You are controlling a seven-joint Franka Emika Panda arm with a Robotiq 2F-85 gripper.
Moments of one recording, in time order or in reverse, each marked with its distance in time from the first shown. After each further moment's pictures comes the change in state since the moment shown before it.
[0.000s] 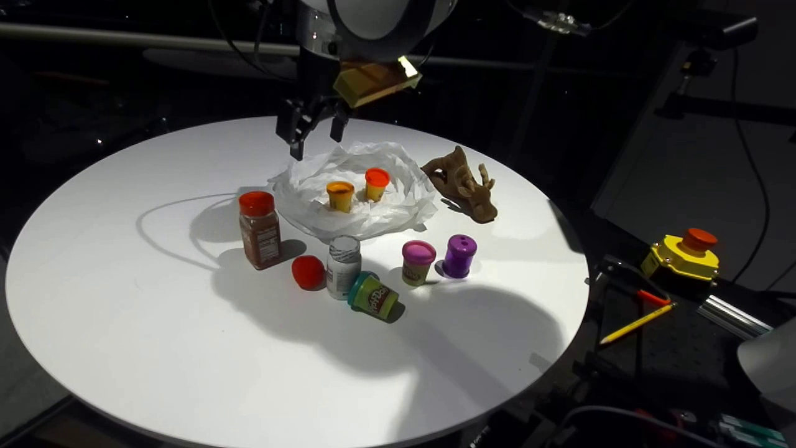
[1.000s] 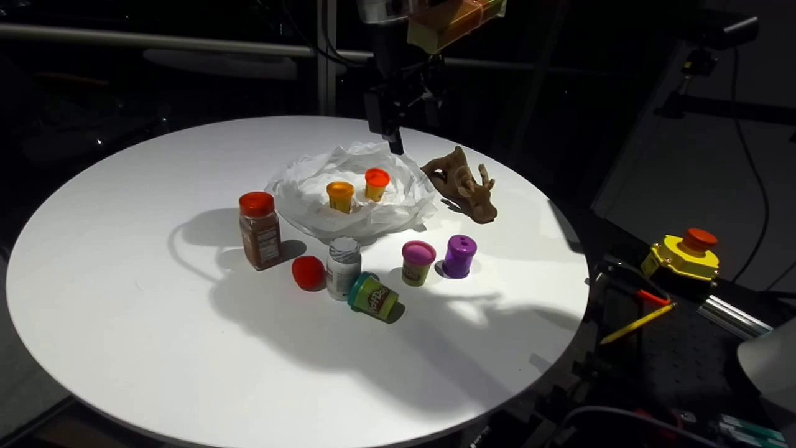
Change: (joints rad) arm -0.026 -0.237 0.029 -0.135 -0.132 -0.569 0.152
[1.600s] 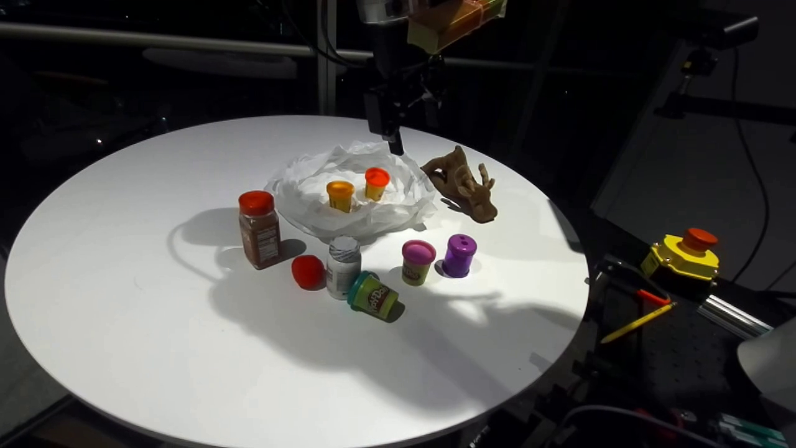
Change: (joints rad) arm -0.013 0.000 0.018 -0.003 0.000 0.001 0.000
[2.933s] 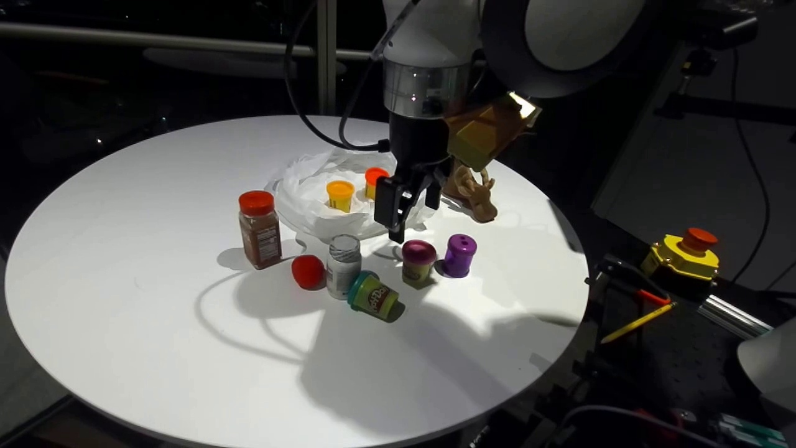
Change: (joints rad) arm -0.009 -0.053 0.123 -0.370 -0.009 0.472 0.090
